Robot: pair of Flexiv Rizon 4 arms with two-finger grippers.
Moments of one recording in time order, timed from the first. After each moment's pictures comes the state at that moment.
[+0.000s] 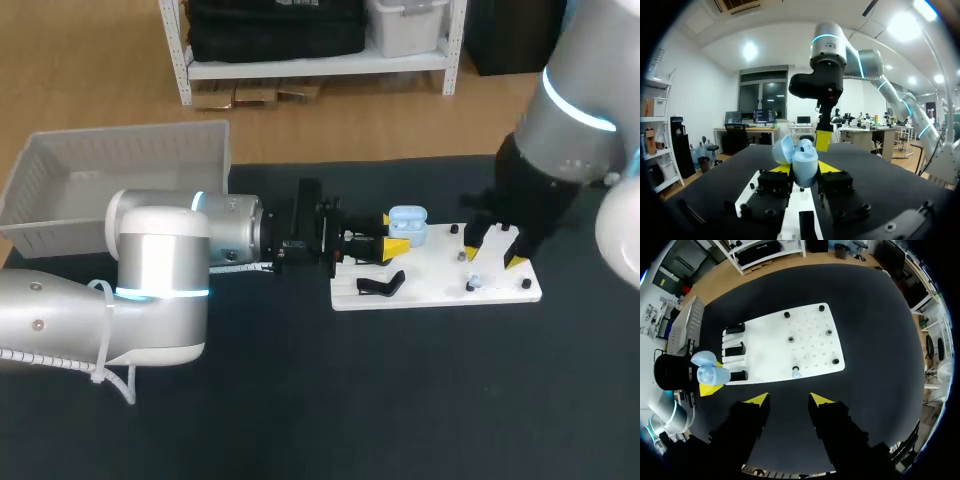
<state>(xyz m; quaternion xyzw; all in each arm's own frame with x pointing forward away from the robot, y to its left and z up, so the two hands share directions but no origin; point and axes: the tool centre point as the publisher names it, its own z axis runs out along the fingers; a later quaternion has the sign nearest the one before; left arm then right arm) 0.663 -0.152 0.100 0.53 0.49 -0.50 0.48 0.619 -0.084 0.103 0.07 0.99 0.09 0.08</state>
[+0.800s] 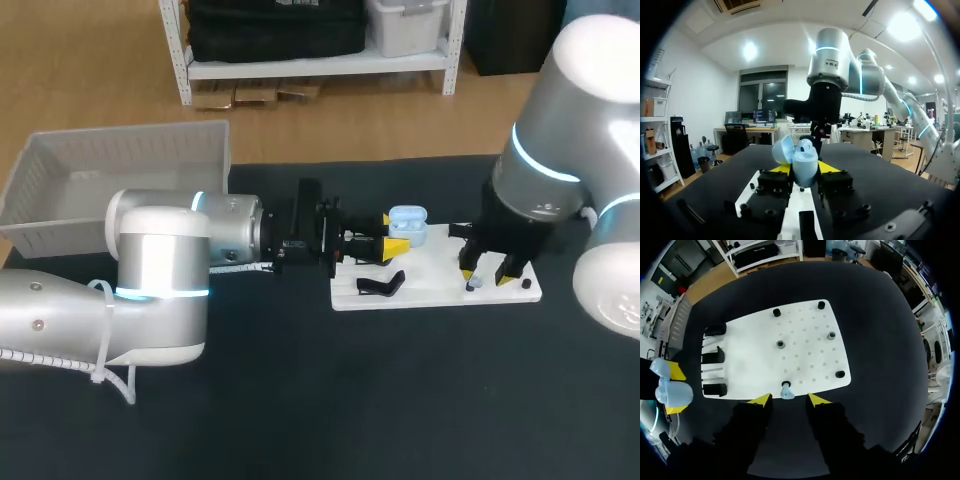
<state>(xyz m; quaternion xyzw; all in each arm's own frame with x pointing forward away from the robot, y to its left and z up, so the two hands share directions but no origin) 0.663 -0.152 0.100 0.53 0.49 -0.50 0.48 0.640 -0.091 0.046 0.07 0.99 0.06 0.10</state>
